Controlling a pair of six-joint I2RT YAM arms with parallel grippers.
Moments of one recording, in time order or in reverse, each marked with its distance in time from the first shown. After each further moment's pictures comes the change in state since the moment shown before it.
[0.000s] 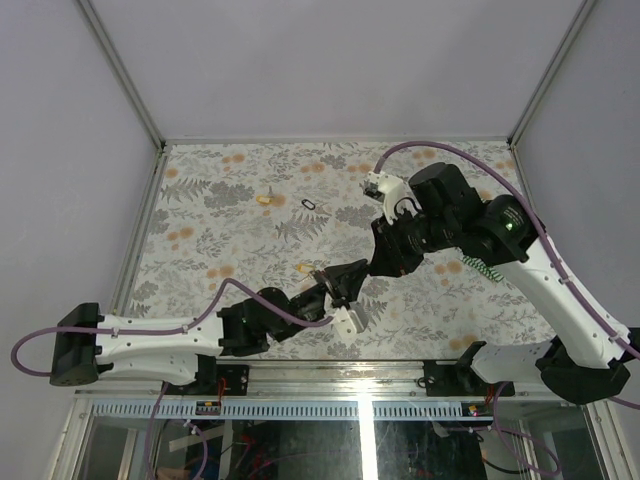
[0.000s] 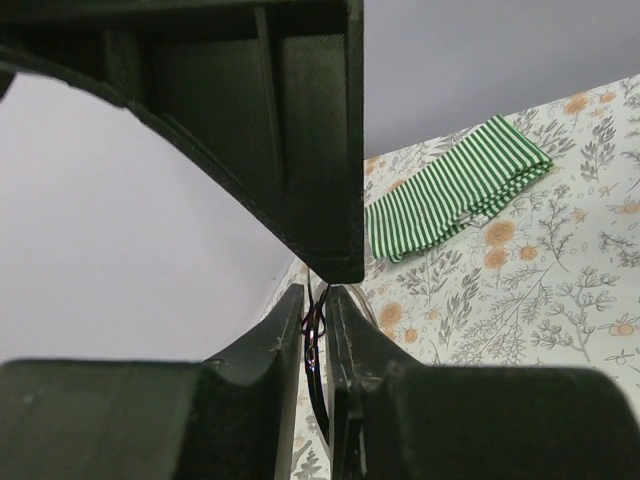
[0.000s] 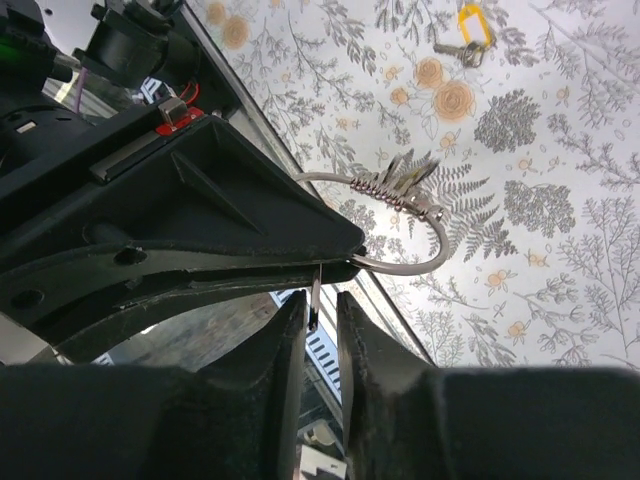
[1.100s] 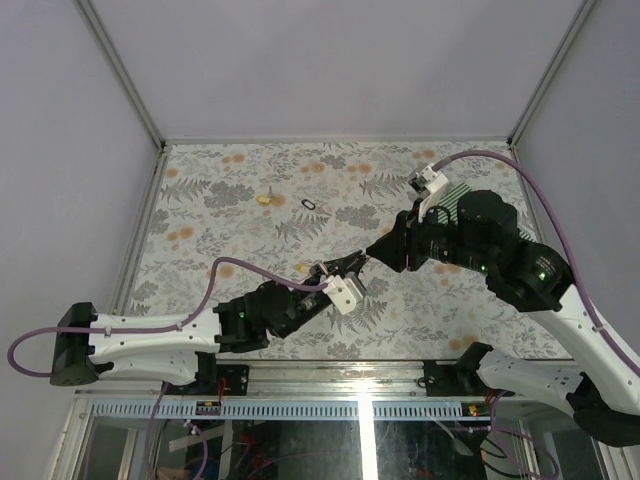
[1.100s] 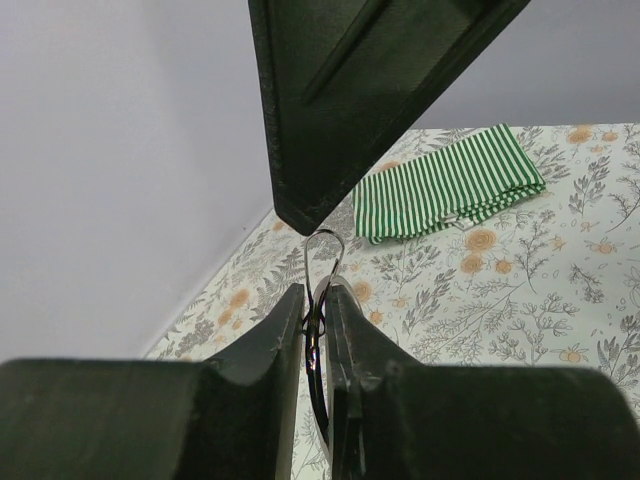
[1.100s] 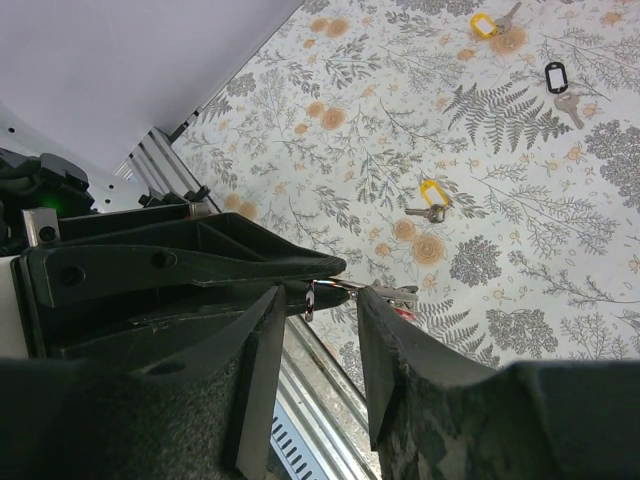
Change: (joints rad) left arm 0.000 -0.003 0.102 -0.134 -0.156 -0.254; right arm 0.000 -0.311 -0.338 0.514 0.157 0.186
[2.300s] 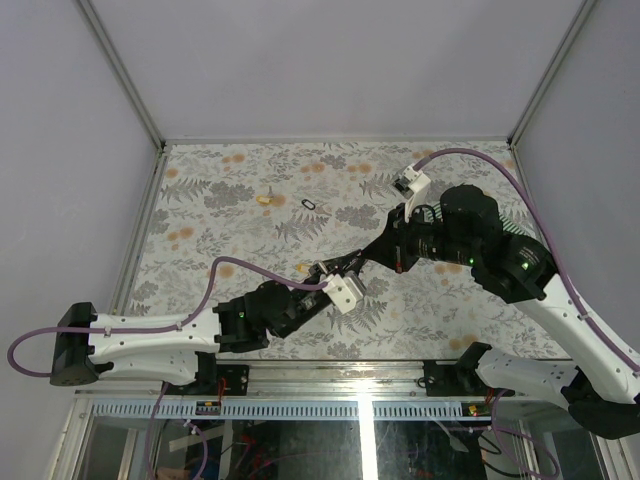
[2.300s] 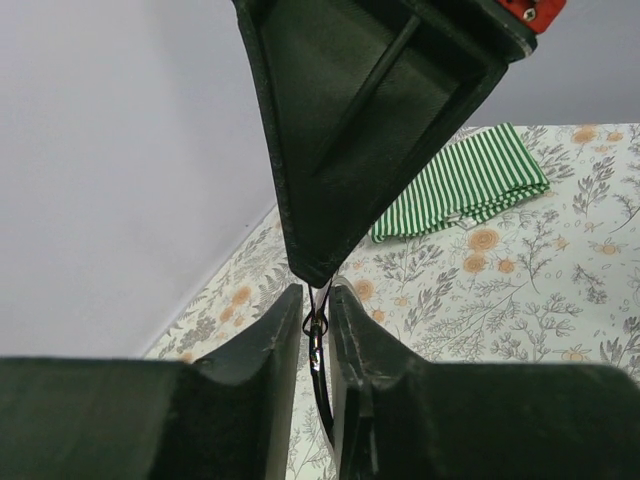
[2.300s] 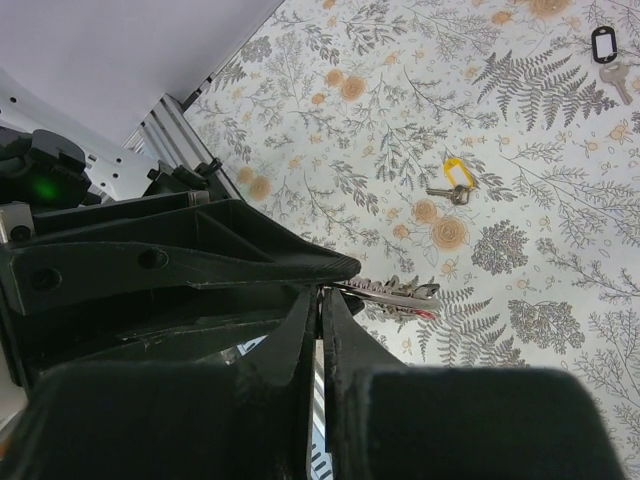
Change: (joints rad) left arm 0.000 0.000 0.004 -0.007 -0.014 -0.003; right arm 0.000 0.060 0.000 -0.005 -0.072 0.003
